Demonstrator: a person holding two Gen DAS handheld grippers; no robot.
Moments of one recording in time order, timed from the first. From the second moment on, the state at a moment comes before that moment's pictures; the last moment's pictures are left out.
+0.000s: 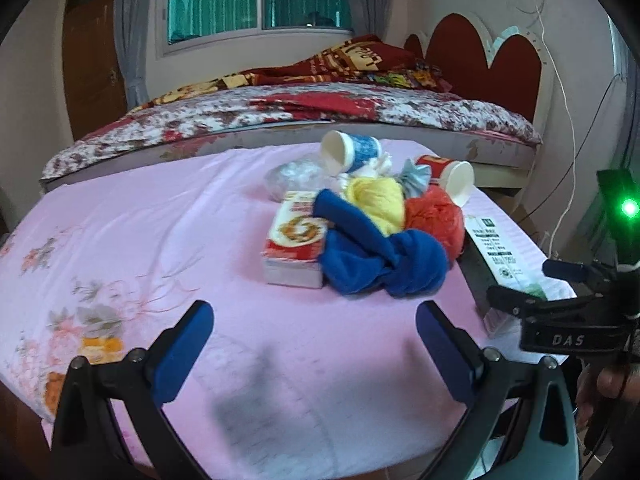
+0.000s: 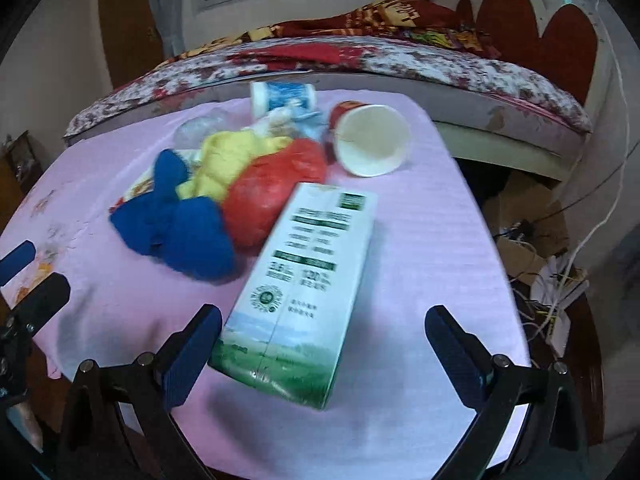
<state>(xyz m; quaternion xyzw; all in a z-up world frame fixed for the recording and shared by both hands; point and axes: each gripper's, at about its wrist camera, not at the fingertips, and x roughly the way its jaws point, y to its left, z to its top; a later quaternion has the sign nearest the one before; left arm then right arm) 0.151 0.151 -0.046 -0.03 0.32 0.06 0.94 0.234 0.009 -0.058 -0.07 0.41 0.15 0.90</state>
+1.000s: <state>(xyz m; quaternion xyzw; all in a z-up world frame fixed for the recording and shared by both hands) 0.210 0.108 -0.073 -0.05 0.36 -0.01 0.93 0.257 -0.021 -0.054 -0.06 0.40 0.20 0.90</state>
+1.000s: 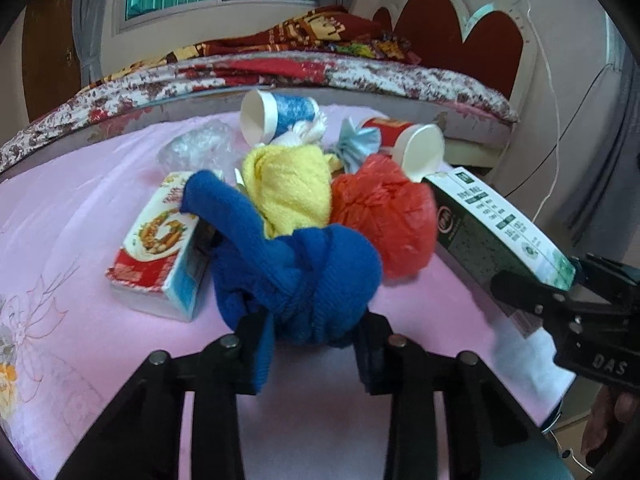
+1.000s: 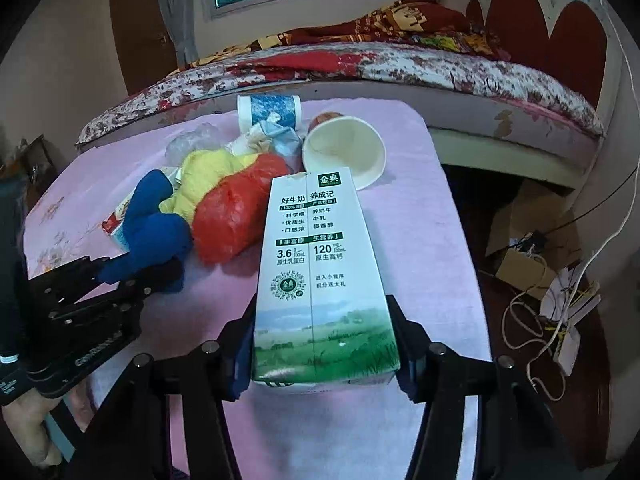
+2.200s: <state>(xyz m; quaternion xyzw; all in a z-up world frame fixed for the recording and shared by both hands) 0.143 0.008 -0.017 0.00 0.31 -0.10 0.94 0.160 -0.159 0.002 -0.05 0.36 0.13 0.92</state>
